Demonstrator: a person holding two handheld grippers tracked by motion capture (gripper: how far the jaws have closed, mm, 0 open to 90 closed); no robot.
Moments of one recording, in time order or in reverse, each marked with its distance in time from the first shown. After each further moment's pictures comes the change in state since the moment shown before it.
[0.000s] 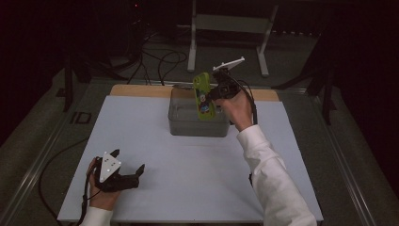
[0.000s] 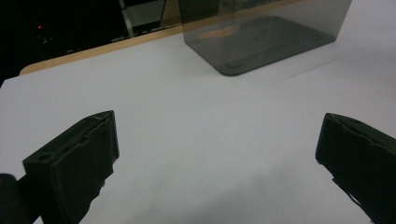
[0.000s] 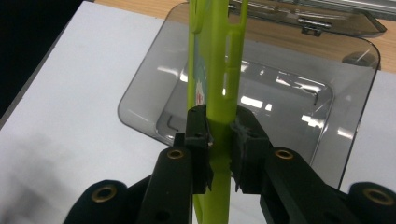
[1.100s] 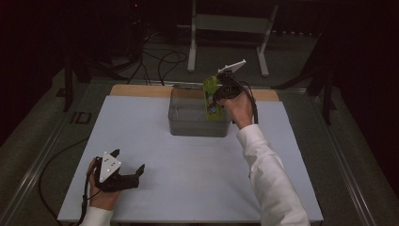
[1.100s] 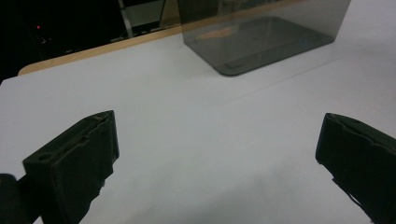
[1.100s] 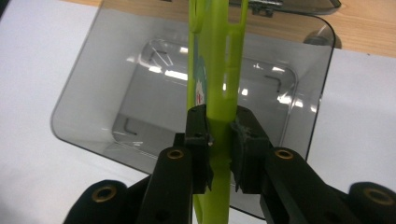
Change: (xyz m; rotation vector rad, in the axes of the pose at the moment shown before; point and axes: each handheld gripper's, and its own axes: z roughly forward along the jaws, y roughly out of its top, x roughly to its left) left arm 0.000 0.000 0.000 0.002 -0.004 0.001; right arm -0.027 0.002 0.025 0.057 -0.113 0.063
